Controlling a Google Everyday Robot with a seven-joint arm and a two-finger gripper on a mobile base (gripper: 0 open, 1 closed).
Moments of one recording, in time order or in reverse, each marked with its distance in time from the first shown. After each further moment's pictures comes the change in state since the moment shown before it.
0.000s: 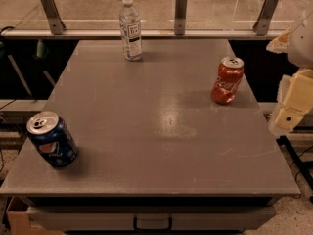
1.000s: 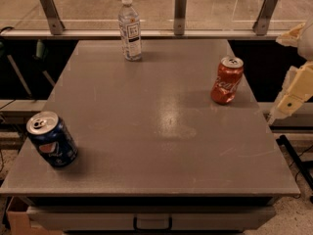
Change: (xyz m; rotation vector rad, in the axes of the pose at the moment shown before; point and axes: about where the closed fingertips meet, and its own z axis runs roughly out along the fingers) arm 0.021 -0.047 0.017 0.066 -0.124 0.050
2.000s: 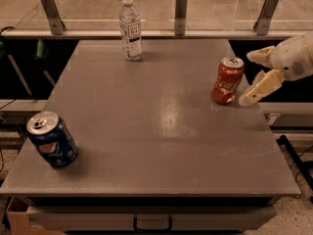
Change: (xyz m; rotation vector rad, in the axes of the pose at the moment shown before) arm -0.002 -0.064 0.107 -0.131 -0.434 0.155
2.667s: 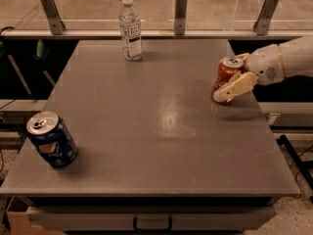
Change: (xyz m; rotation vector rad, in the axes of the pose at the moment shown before) arm -0.030 0.006 0.054 -0.117 -0.219 0.051
